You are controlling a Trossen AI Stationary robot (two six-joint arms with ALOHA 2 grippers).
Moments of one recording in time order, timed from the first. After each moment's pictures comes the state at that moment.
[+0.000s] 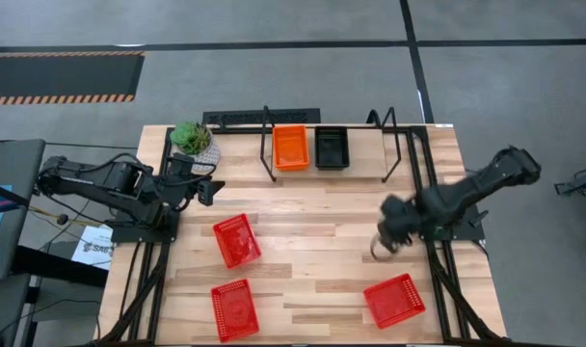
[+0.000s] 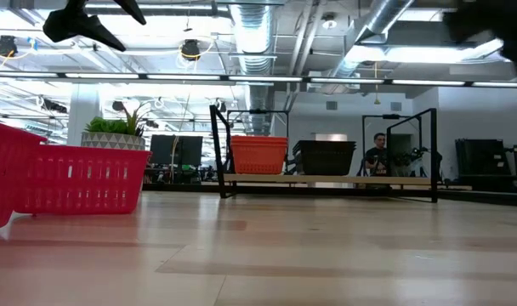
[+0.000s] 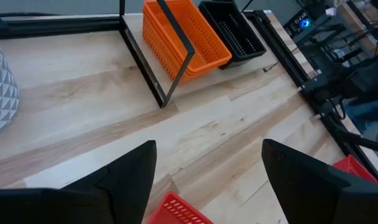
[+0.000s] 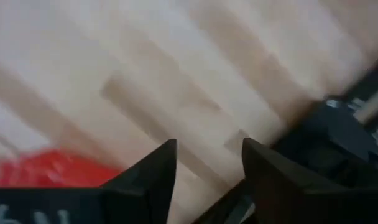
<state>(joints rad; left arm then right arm) -0.21 0.81 0.98 -0.95 -0.61 -1.16 0.43 1.20 1.03 -1.39 0.08 1.19</state>
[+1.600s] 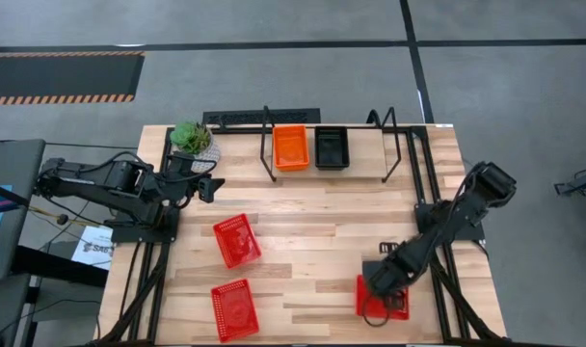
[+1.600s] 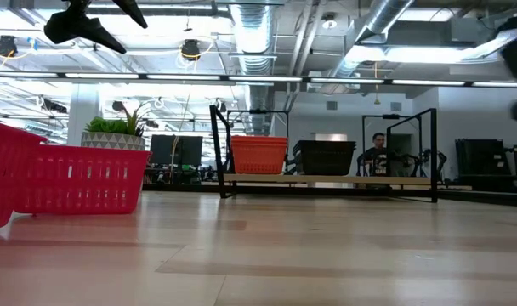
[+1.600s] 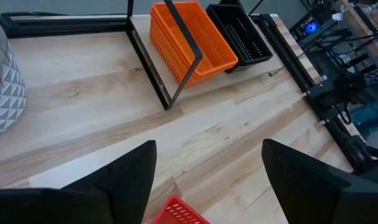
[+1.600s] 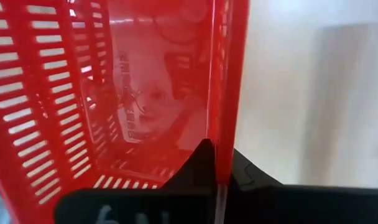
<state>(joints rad) -0.17 0.81 0.98 -0.95 -0.59 -1.16 0.68 1.57 0.93 -0.82 -0.10 0.78</state>
